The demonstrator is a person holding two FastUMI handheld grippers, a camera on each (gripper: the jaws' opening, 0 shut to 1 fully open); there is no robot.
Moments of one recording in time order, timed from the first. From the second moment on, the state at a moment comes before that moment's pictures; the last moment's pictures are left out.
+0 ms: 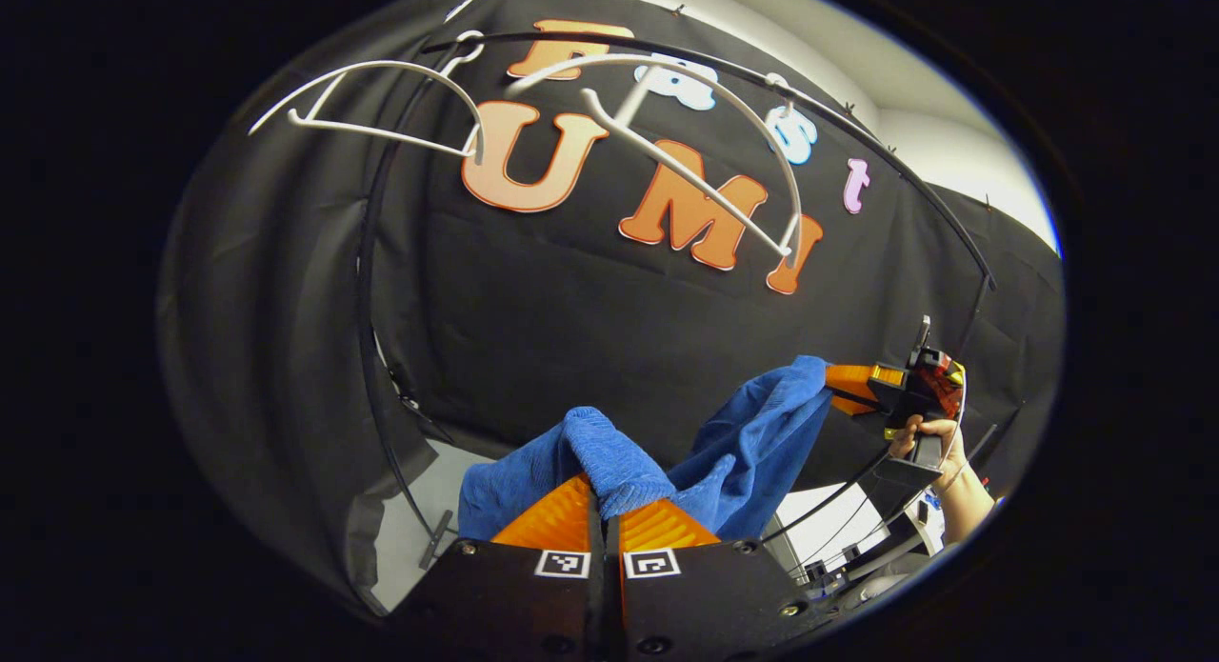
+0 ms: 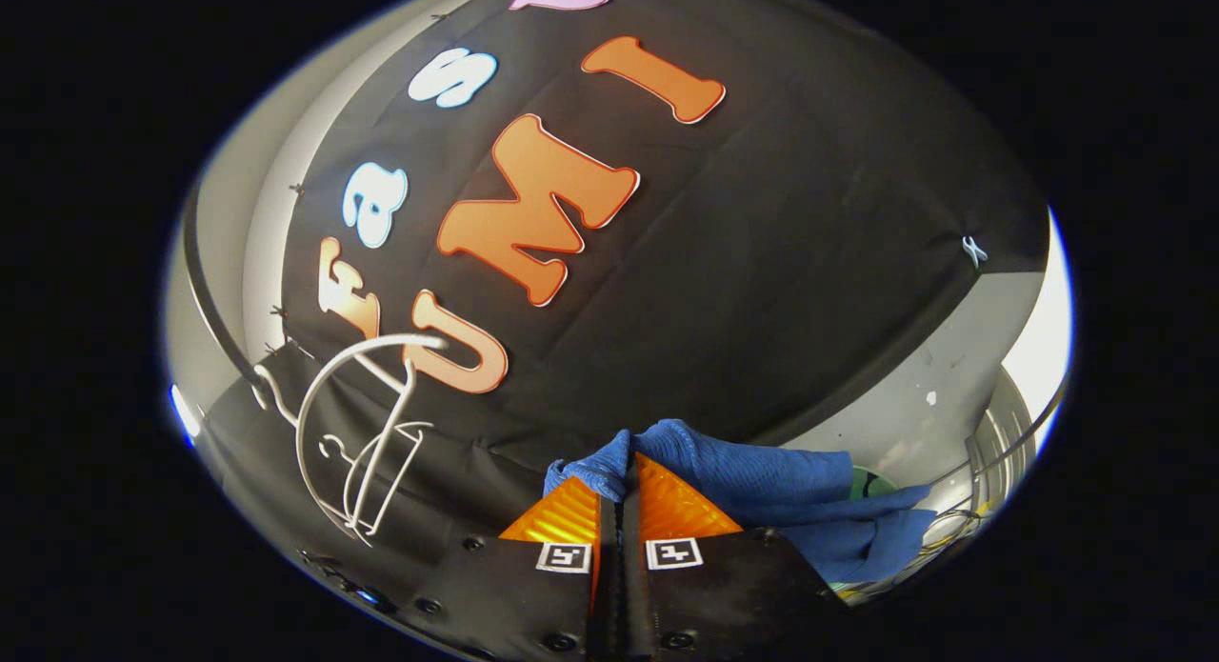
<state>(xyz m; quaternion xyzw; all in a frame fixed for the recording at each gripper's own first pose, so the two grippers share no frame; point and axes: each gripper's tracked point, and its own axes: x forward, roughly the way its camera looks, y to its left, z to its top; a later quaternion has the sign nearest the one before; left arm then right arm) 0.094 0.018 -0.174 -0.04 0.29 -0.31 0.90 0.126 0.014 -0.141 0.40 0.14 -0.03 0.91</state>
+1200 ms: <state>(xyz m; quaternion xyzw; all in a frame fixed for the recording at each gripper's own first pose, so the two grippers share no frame) 0.097 -0.084 -0.253 0.02 0.40 -0.33 0.85 0.073 0.073 -0.289 0.21 0.27 -0.11 0.93</state>
